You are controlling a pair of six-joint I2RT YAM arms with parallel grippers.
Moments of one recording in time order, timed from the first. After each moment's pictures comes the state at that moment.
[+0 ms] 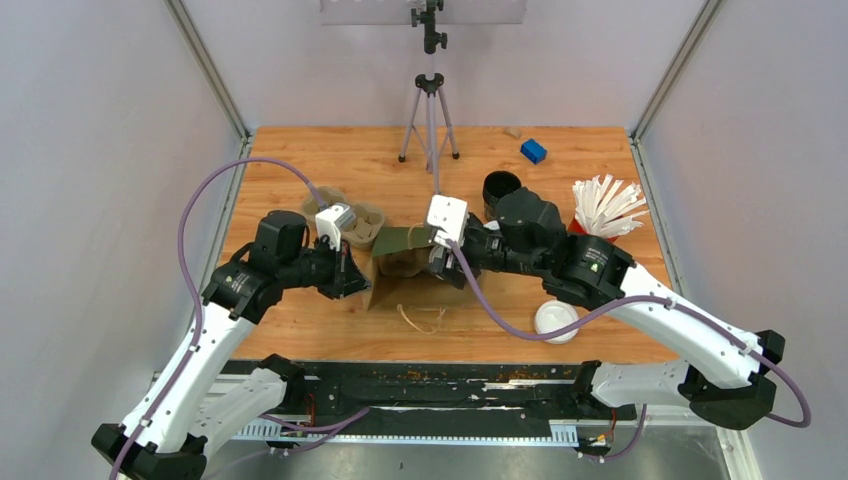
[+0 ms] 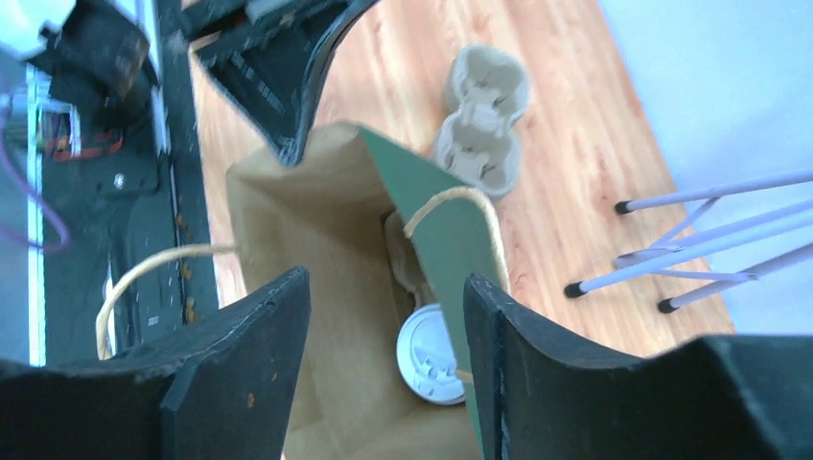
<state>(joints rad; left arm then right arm) -0.44 0.82 0.97 -0.84 0.51 -0.25 1.04 1.17 1.39 -0.61 -0.17 -0.38</state>
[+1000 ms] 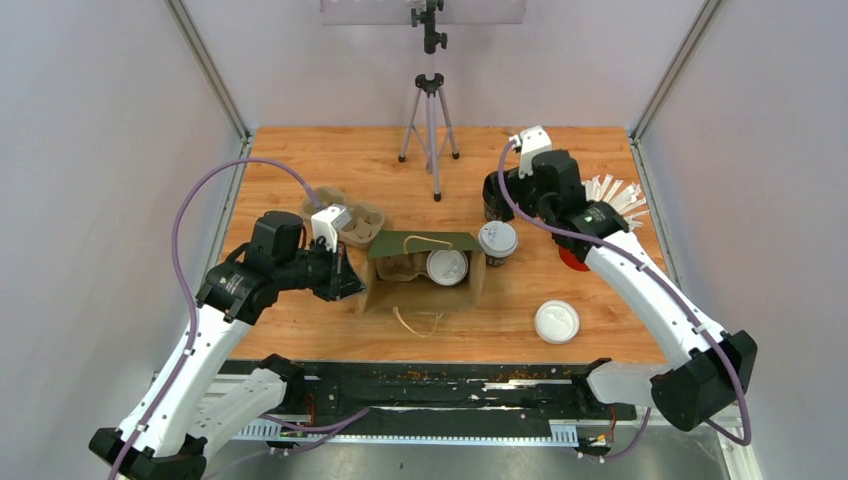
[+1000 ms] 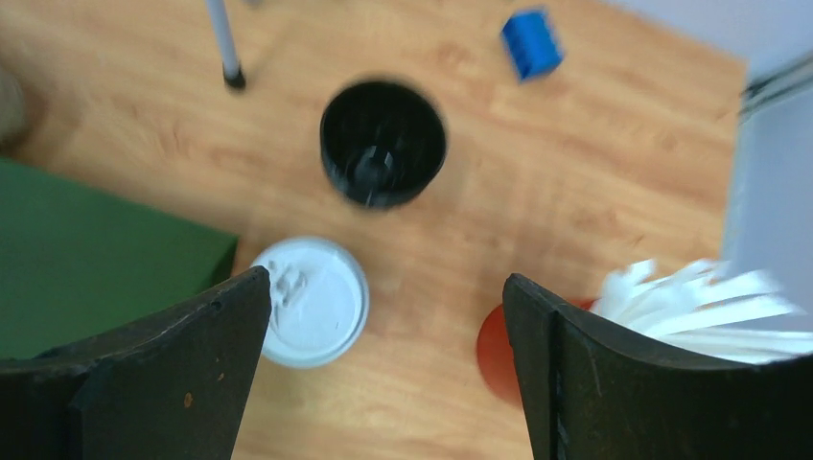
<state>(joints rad) -0.44 0.82 1.01 -0.92 0.49 -0.25 0.50 1.26 1.31 -0.51 0.28 -0.07</state>
